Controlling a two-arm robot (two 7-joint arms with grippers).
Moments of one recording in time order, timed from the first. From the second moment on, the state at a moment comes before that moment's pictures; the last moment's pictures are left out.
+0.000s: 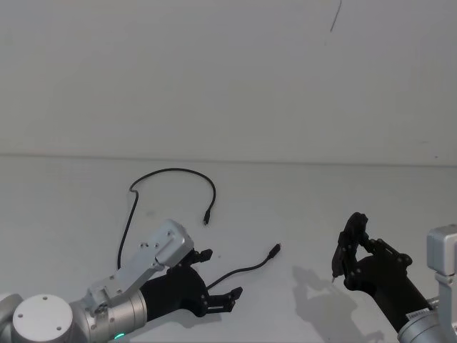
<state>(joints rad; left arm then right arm) -0.44 0.38 0.59 -1.36 -0.28 0.05 -0.53 -0.01 0.34 -0.23 -1.77 0.29 0.03 0.07</state>
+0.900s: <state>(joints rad) -0.54 0.28 0.60 -1.16 -0.25 0.02 -0.58 -0.01 0.34 -0.23 -1.77 0.29 0.03 0.07</state>
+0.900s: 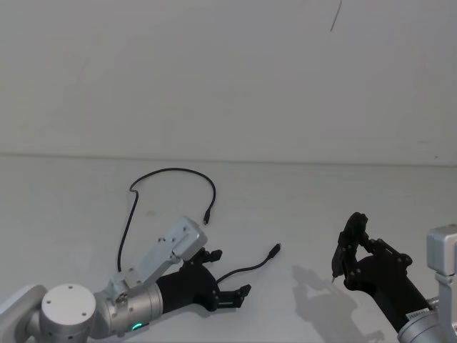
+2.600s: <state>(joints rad) -0.56 0.26 0.58 -1.13 -0.24 -0.02 -0.60 -0.01 0.34 -0.23 -1.77 0.29 0.03 0.07</state>
